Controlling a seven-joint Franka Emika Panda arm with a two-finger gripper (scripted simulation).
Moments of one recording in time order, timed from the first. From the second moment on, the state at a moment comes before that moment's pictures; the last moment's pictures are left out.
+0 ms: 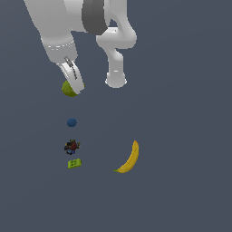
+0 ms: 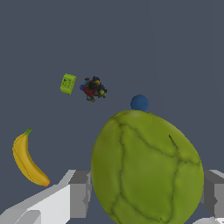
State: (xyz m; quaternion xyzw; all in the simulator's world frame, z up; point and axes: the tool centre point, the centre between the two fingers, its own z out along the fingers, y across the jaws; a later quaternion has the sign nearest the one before) arm -0.086 -0.170 0.313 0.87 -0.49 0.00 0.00
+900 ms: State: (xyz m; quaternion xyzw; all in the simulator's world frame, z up) arm -0.065 -0.161 0.405 0.87 -0.49 0.00 0.00
